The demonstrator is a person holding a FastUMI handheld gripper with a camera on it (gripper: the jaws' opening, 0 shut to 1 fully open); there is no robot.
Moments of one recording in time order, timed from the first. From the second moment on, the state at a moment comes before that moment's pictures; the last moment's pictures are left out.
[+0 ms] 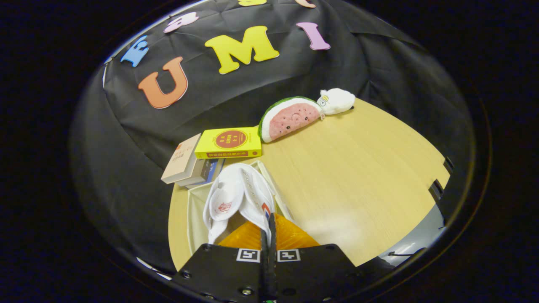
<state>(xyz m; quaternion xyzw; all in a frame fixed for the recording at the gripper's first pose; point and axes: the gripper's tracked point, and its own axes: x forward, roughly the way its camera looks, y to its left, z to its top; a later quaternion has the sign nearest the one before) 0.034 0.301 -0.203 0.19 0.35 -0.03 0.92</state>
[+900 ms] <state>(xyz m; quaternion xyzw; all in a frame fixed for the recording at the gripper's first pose) 0.025 0.304 -0.229 0.14 0.29 -0.09 0.94</state>
